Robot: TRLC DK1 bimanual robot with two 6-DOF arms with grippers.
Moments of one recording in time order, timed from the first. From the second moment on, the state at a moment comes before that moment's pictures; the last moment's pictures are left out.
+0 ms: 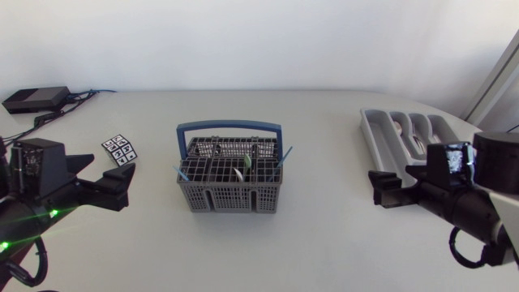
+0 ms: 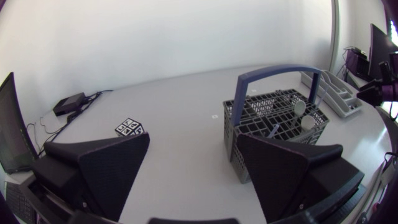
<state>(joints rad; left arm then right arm) -0.25 0.67 0.44 -0.20 -0.13 0.07 0.20 0.85 0.43 -0.15 0.08 0.02</state>
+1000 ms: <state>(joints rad) -0.20 1.05 0.50 -0.02 0.43 0.35 0.31 1.24 0.65 -0.43 -0.12 -0.21</state>
